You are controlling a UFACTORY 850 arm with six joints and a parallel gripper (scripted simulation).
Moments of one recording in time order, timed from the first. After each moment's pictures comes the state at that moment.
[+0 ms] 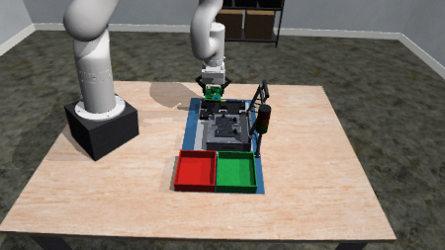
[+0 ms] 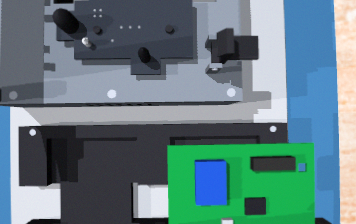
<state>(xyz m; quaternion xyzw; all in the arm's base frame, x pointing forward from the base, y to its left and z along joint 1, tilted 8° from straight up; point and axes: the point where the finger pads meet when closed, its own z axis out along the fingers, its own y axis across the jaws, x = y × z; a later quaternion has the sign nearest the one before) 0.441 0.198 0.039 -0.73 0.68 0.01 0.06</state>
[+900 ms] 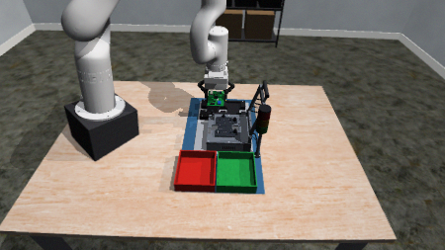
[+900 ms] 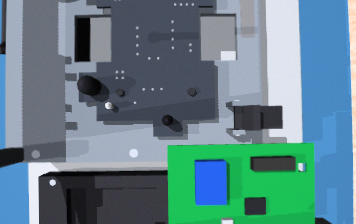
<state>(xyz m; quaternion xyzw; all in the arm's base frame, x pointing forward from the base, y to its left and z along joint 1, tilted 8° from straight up) 0.459 0.157 0.038 -0.73 0.68 0.01 0.07</state>
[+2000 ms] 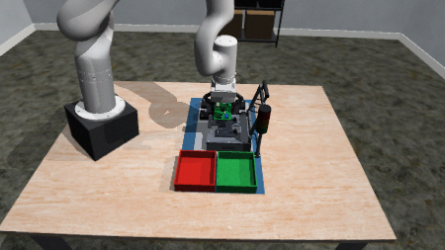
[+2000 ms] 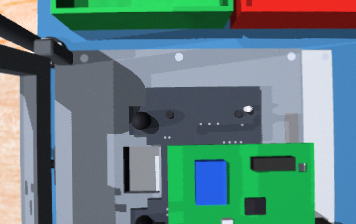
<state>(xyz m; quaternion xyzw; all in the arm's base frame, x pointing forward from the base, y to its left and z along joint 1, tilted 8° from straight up) 0.498 0.064 0.037 -0.73 0.68 0.01 0.07</state>
